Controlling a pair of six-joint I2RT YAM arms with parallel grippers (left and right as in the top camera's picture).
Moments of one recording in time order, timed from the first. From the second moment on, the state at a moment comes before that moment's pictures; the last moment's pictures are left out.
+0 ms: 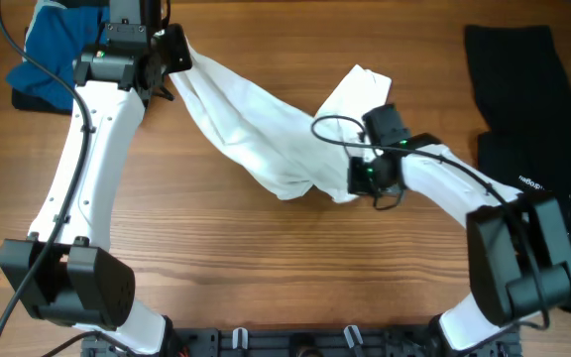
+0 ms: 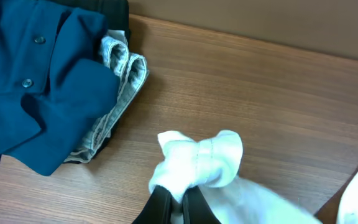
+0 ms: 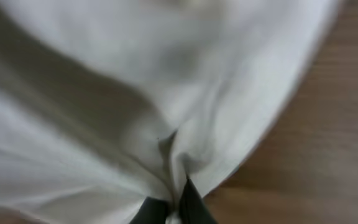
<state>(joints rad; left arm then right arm) -0.12 1.75 1.69 -0.77 -0.15 -0.27 0.29 1.75 0.98 -0.65 -0.17 0.40</state>
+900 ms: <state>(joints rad) -0.12 1.75 1.67 -0.83 -0.14 -0.27 0.10 1.80 1.19 -1.08 -0.24 0.20</state>
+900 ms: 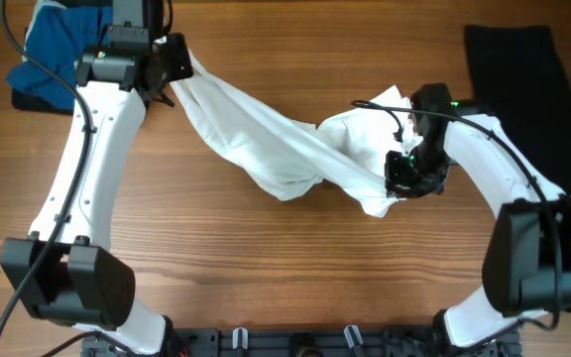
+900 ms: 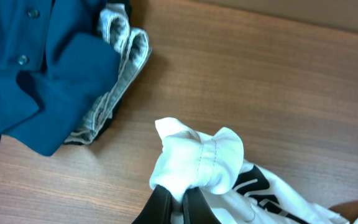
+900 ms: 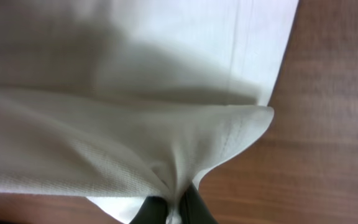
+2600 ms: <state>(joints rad) -0.12 1.77 1.65 -0.83 -0.14 -0.27 0.17 1.77 1.07 -0.71 -0.06 0.52</state>
